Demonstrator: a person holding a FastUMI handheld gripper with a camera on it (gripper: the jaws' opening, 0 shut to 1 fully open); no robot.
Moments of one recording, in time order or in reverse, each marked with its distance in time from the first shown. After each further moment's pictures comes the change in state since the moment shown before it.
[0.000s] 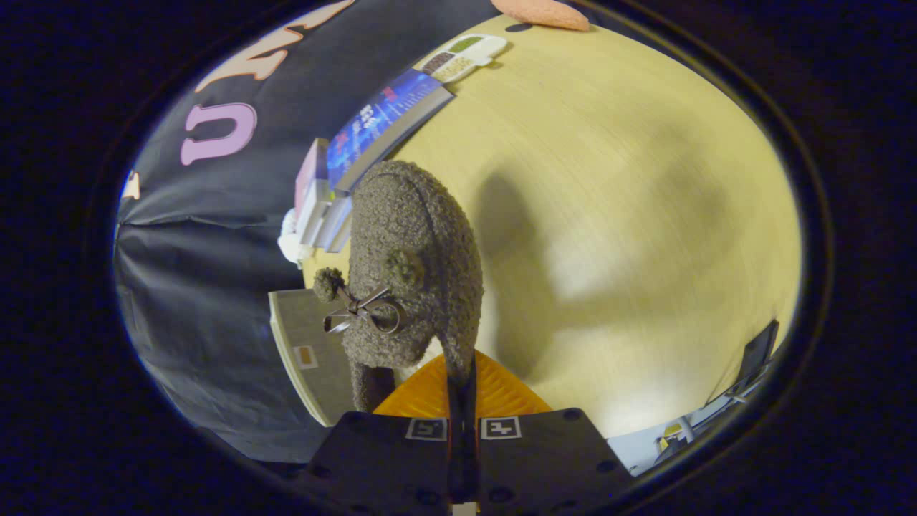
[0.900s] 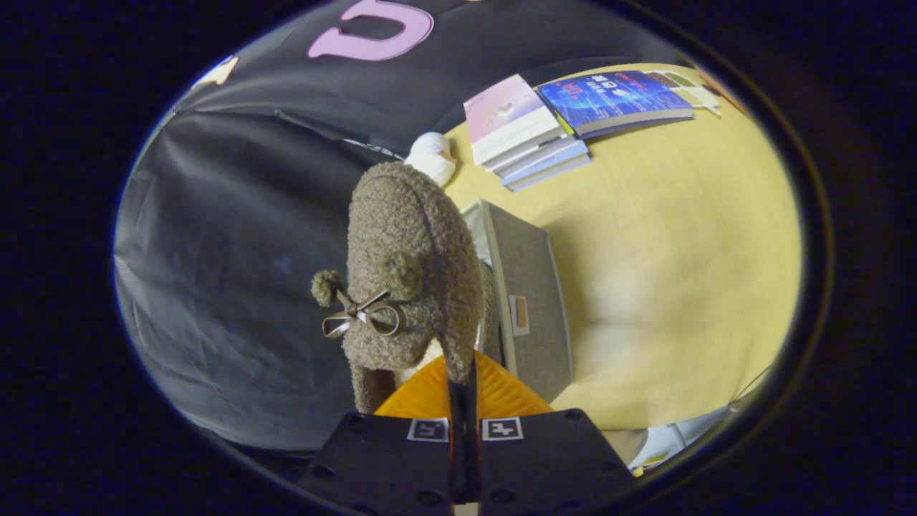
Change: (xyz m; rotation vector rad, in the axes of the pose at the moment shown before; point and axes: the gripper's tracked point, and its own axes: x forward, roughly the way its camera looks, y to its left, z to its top) arm 0.061 0.252 -0.124 -0.338 0.072 0.035
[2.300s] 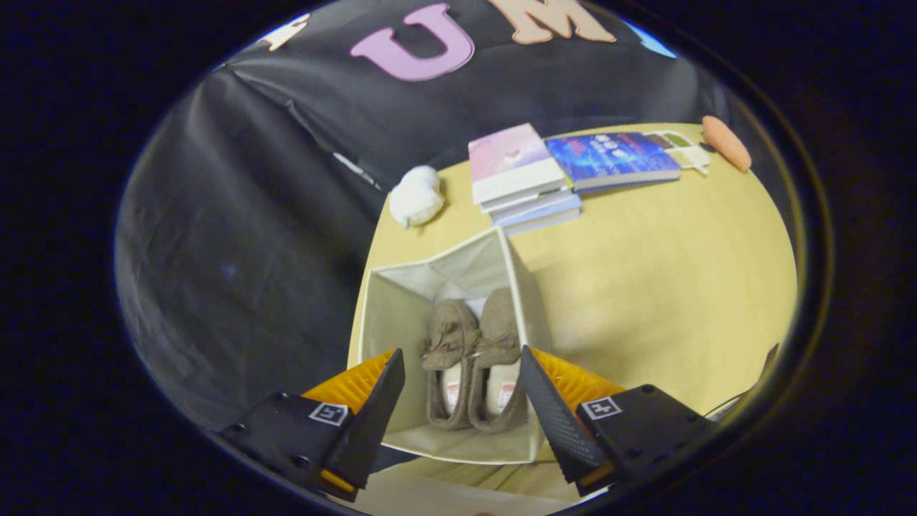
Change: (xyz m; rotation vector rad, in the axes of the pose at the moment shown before) arm -0.002 0.010 0.026 -0.116 -0.360 -0.182
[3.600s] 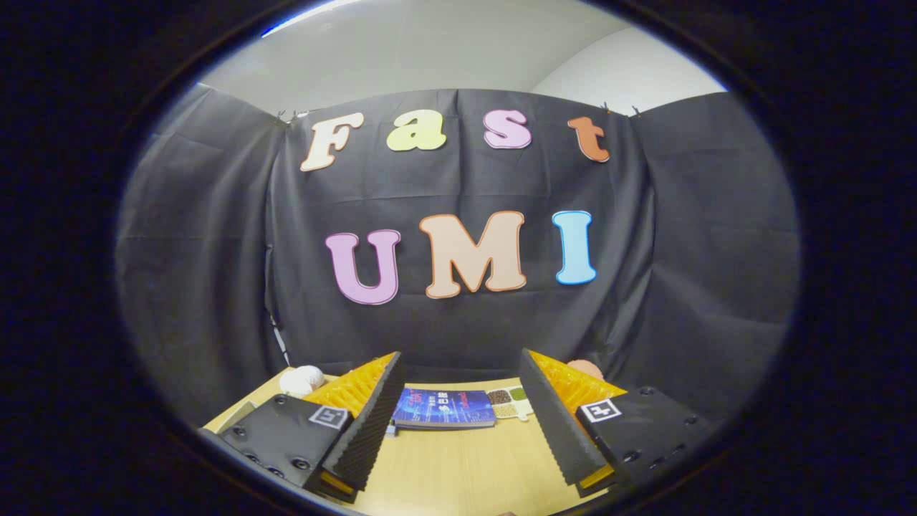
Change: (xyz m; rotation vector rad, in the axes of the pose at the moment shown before) arm -0.247 -0.167 0.203 -0.306 -0.970 -0.250
